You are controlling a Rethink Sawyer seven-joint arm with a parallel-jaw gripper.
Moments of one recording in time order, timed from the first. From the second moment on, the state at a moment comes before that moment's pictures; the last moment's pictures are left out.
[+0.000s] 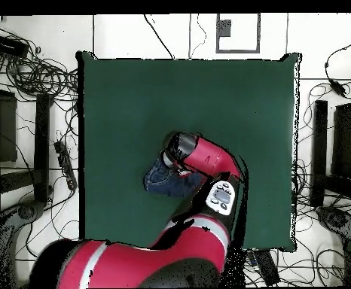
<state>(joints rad) 0.05 -0.23 -0.36 1.46 0.42 0.74 2.52</state>
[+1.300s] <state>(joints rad) -0.29 -0.40 0.15 1.70 0.25 -0.04 2.52</state>
